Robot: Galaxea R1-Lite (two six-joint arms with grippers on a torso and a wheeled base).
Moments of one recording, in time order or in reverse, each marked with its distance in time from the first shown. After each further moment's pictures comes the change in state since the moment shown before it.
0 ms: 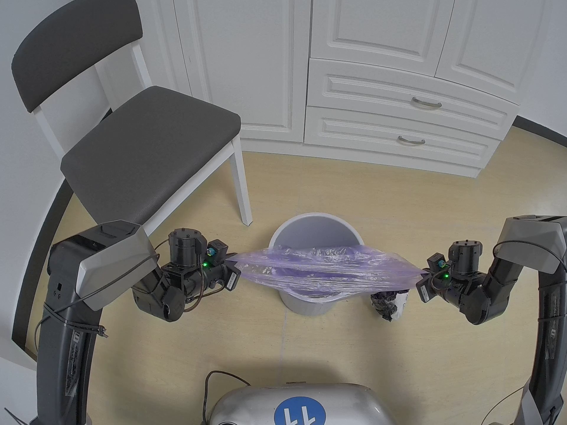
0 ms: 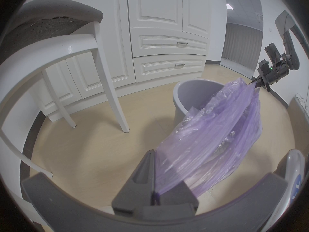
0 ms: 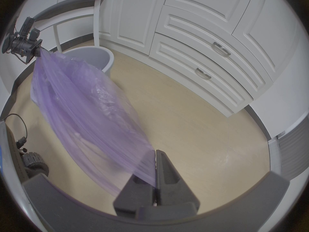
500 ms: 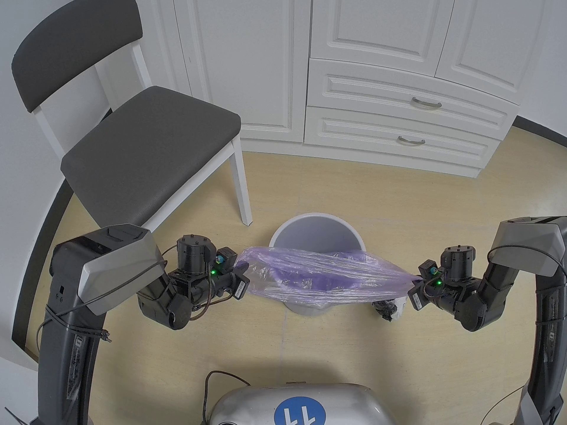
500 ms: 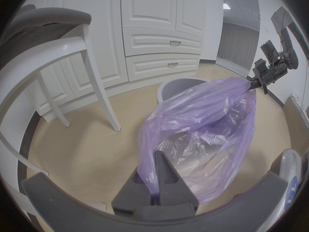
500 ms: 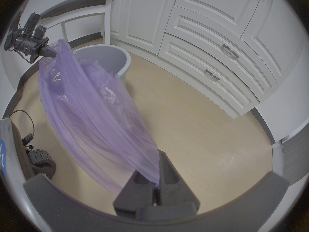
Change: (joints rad) left arm -0.048 -0.011 0.051 -0.013 0.002 -0.007; right arm 0.059 -0.008 0.040 -0.005 0.001 0.003
